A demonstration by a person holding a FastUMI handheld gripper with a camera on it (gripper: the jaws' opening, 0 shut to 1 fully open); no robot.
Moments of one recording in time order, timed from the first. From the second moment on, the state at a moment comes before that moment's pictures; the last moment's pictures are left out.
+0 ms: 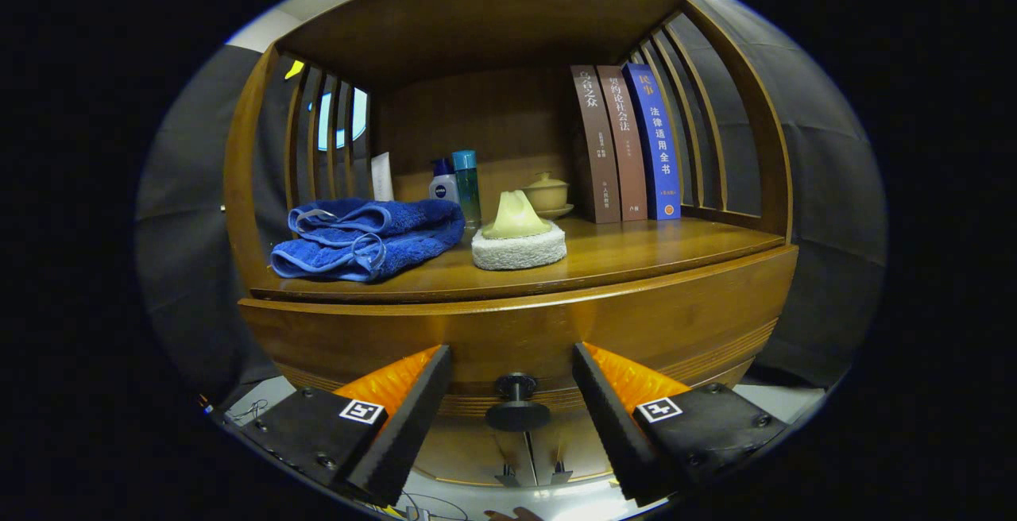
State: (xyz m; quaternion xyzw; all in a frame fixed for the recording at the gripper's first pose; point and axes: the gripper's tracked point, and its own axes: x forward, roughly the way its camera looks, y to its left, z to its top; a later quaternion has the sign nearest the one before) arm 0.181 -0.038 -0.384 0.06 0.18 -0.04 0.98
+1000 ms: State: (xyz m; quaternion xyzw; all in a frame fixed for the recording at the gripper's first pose) arm 0.142 -0.039 -0.323 0.06 0.16 -0.02 0.98
